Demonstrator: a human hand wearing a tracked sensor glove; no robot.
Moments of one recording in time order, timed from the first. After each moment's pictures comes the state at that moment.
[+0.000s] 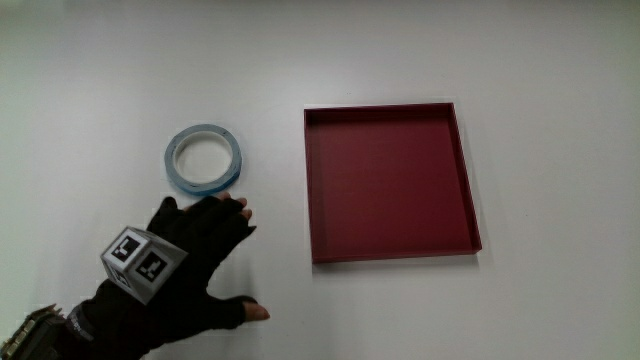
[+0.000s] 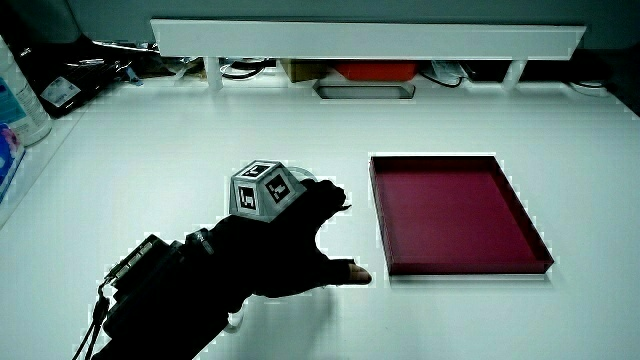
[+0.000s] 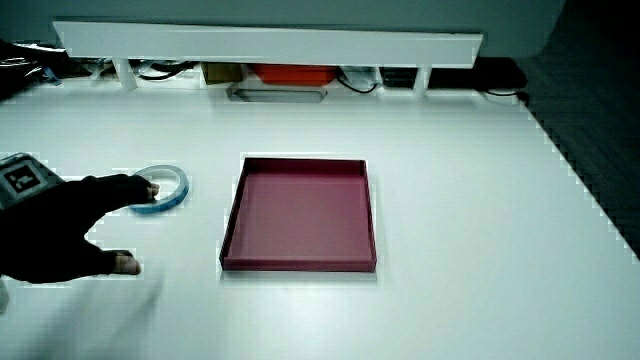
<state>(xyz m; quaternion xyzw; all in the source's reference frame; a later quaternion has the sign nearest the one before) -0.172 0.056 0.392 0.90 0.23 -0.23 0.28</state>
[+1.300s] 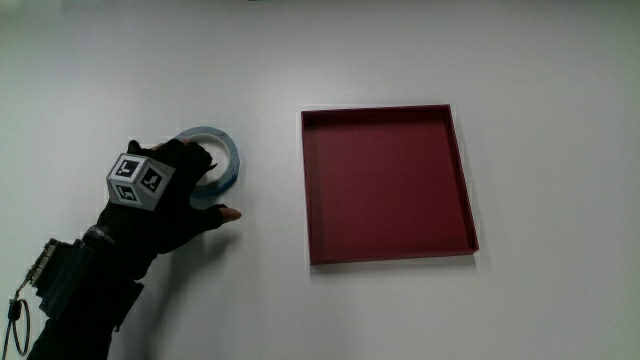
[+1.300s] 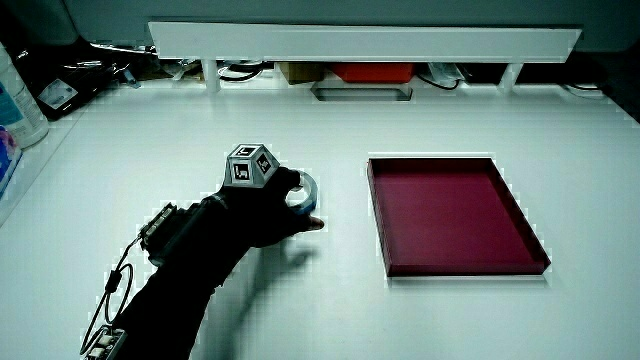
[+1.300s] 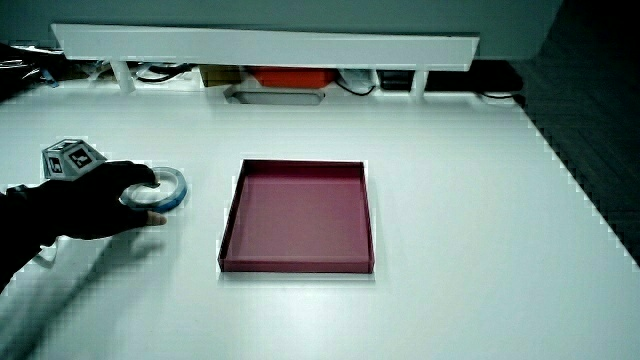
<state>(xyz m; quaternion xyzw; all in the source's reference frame) -0.210 -0.017 0.479 0.95 0.12 -0.13 0.27</state>
